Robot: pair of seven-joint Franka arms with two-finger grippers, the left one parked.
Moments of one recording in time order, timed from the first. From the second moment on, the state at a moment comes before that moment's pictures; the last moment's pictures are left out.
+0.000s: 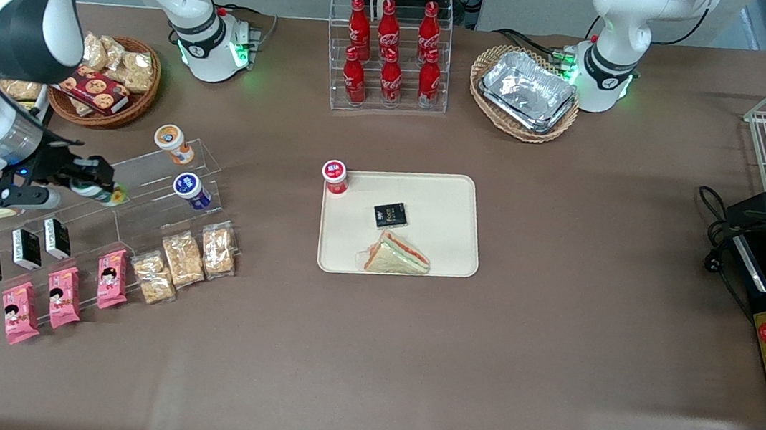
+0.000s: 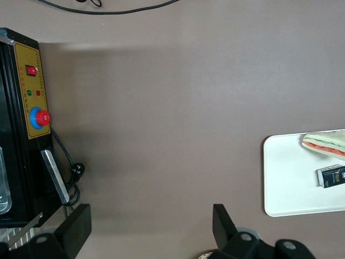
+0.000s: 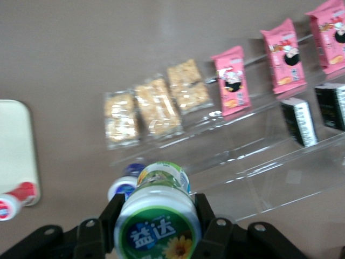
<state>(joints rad) -0.03 0.00 0.04 -1.87 0.05 1.81 -0.05</state>
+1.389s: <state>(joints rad) 0.56 0.29 0.23 -1.80 0.06 2.06 0.98</state>
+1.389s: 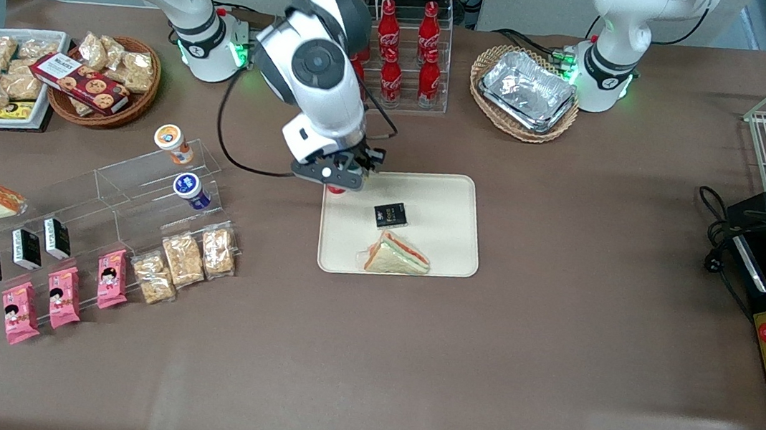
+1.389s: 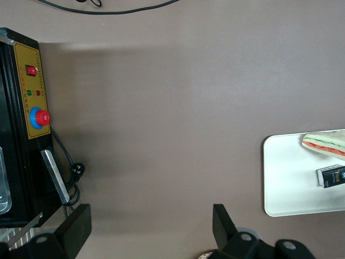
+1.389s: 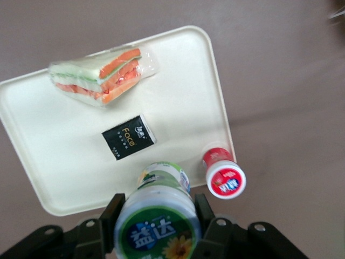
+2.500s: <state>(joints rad) 0.60 0.49 0.23 -1.97 -0.02 2.44 0.98</state>
